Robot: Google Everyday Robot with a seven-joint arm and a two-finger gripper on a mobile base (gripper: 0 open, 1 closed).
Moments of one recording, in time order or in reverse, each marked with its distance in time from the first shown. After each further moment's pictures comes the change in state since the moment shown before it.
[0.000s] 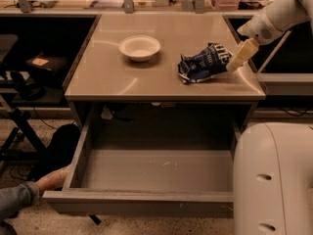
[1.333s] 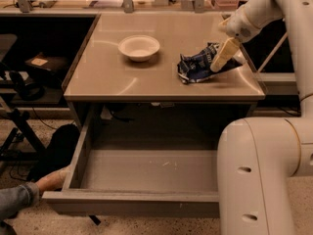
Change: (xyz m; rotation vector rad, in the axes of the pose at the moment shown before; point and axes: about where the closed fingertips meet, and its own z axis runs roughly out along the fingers) arm -0.042 0.011 0.031 -0.060 -0.025 -0.144
